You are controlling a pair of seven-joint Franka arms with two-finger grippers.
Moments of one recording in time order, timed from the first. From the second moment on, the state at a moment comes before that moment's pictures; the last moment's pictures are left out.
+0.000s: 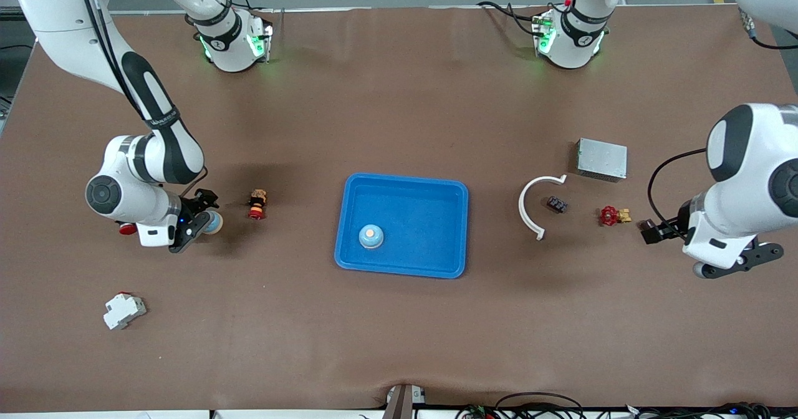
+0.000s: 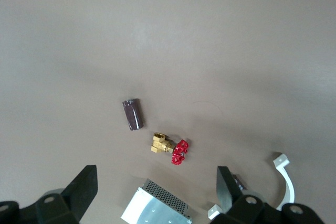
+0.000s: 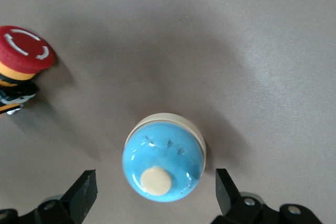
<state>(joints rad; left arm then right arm) 0.27 0.43 -0.40 -1.46 0.35 1.75 -0.45 -0.05 0.49 0.03 -2.02 0.02 2.33 -0.86</state>
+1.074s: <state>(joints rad) 0.16 0.11 -0.33 -1.45 0.19 1.55 -0.29 0.25 0.32 0.06 -1.98 0.08 2.11 0.06</state>
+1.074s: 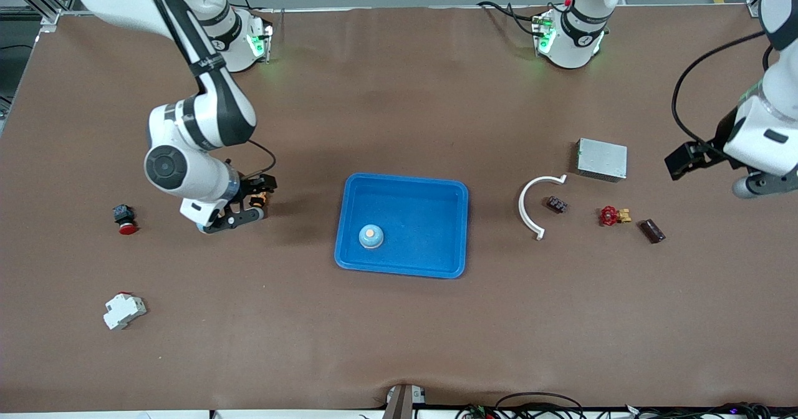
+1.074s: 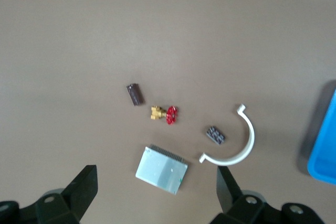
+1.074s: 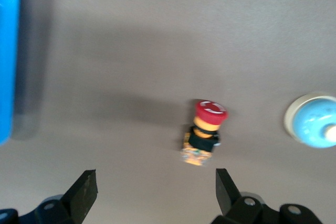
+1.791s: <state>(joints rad) 0.00 -0.10 -0.08 -1.63 0.04 1.53 -0.18 0.47 0.38 0.06 -1.78 0.09 2.13 0.72</state>
